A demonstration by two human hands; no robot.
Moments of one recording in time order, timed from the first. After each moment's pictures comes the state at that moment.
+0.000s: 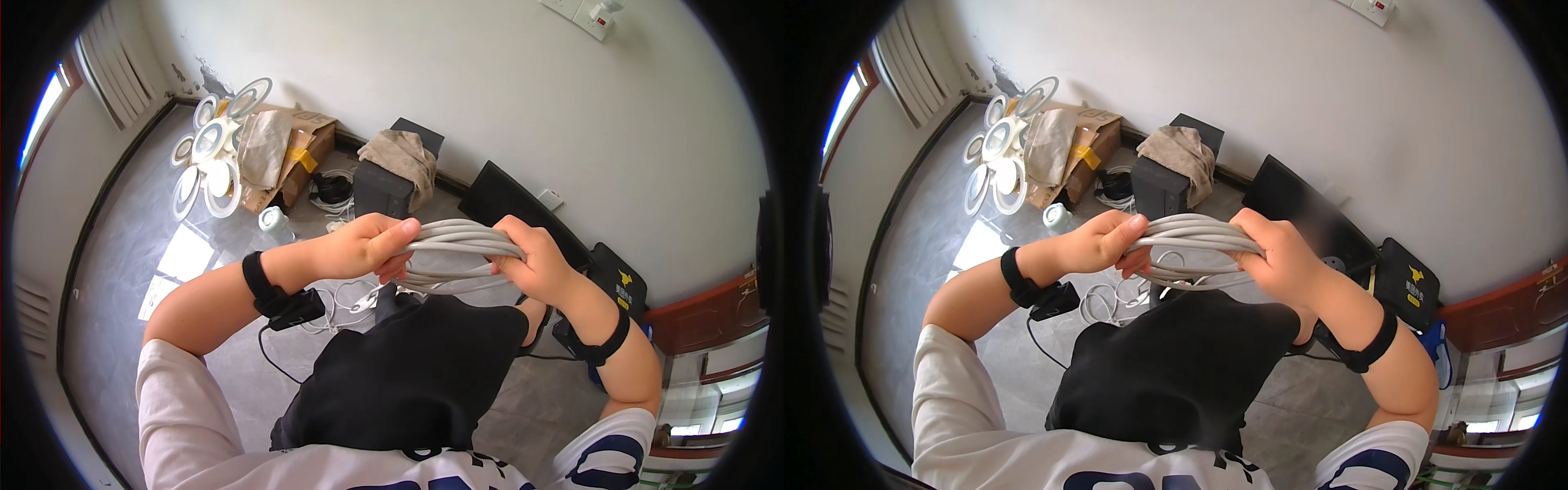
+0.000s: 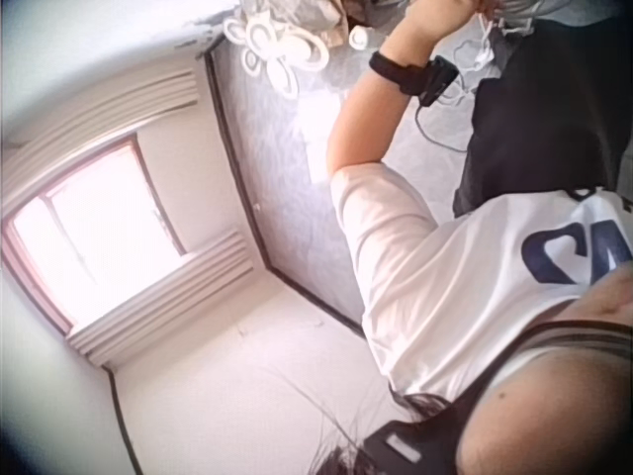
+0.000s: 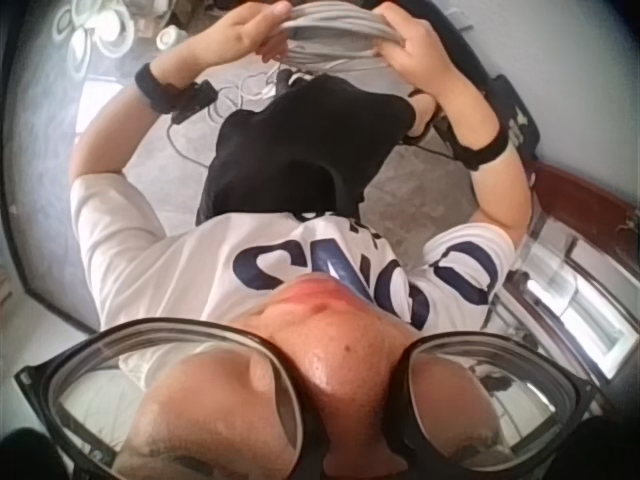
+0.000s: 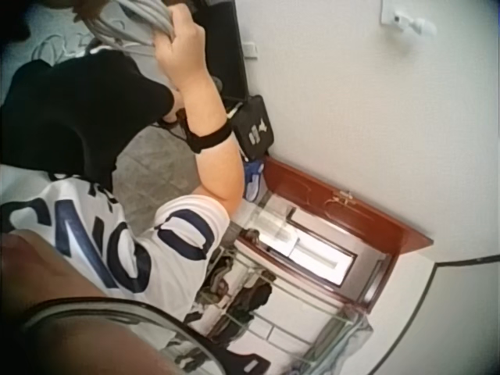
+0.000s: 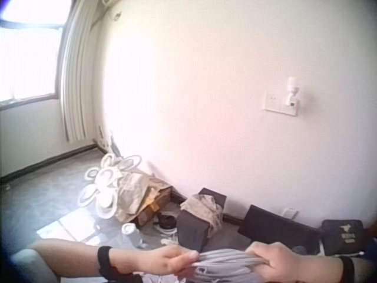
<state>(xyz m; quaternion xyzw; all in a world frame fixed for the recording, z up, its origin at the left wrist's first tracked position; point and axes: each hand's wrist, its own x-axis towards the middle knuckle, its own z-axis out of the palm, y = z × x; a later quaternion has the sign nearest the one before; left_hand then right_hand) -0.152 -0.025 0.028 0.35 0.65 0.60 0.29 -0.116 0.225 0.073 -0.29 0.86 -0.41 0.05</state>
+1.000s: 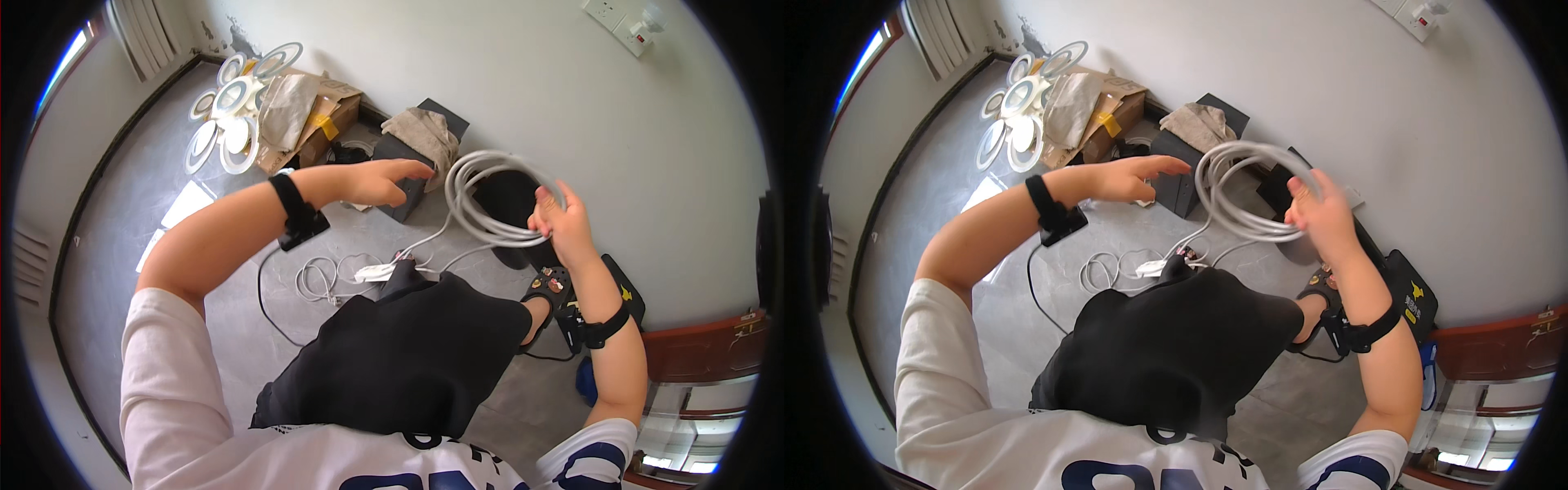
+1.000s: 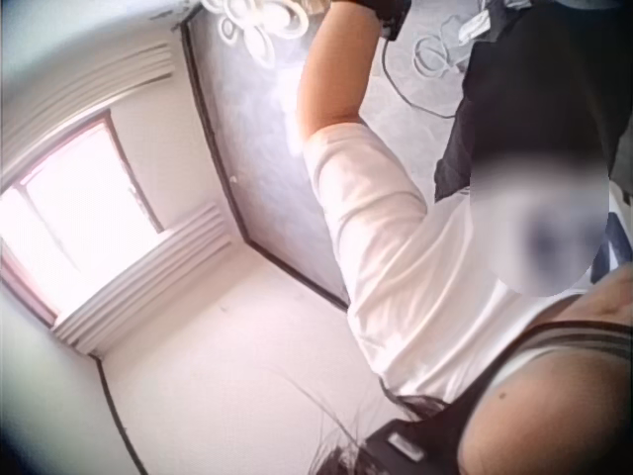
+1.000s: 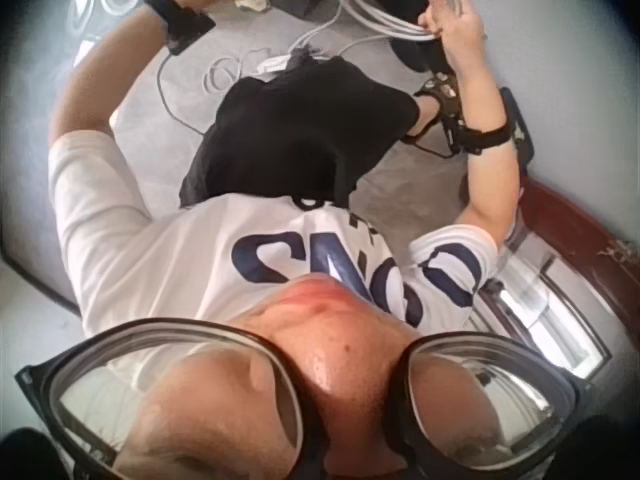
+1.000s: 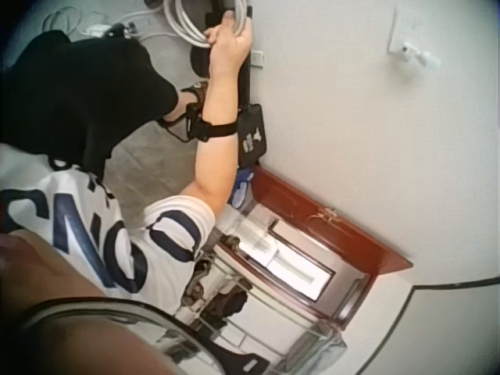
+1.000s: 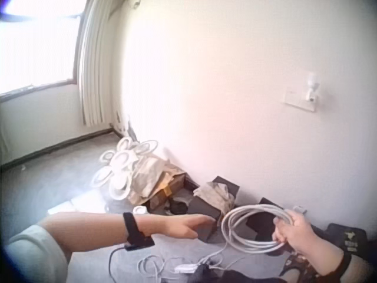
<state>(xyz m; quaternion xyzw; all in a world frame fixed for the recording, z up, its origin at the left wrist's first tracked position) -0.202 -0.039 -0.016 0.35 0.80 0.42 0.26 -0.144 0.254 0.032 -0.02 0.76 -0.65 0.02</state>
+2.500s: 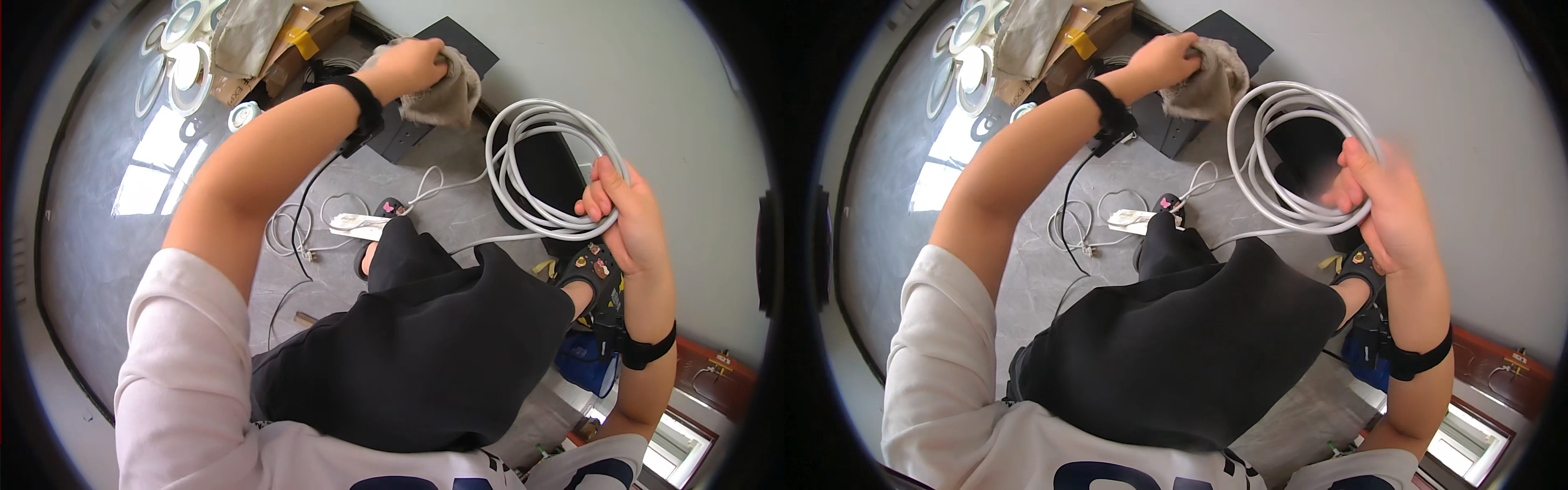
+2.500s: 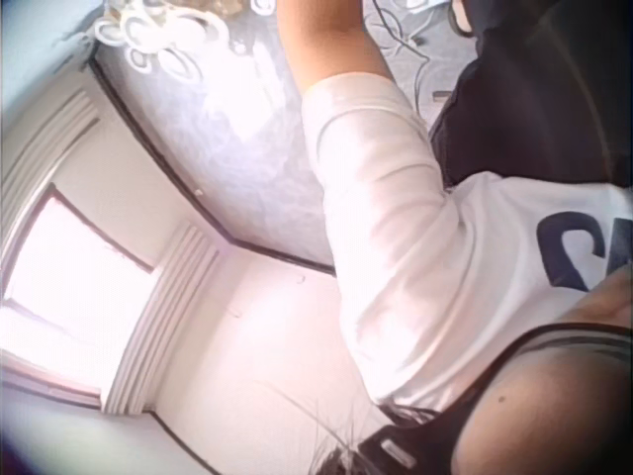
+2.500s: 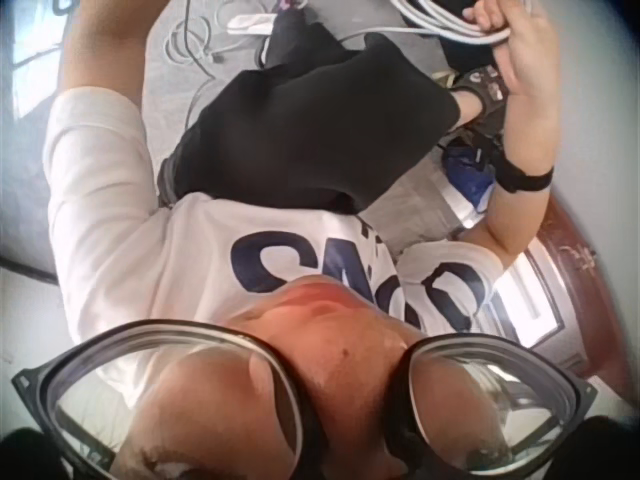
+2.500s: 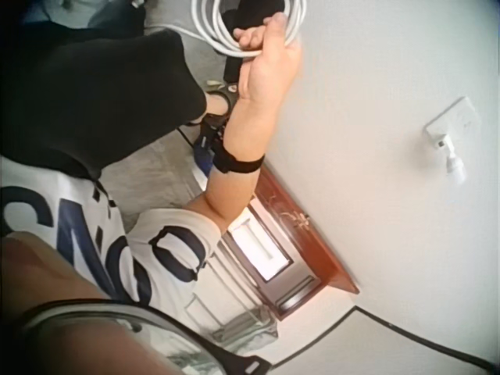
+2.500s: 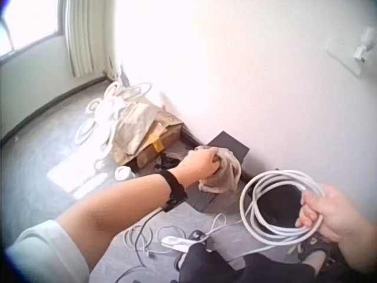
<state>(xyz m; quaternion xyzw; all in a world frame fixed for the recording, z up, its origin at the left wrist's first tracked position) -0.347 0.015 -0.156 0.17 0.92 0.31 -0.14 -0.173 0.250 0.017 0.05 0.76 -0.63 0.14</state>
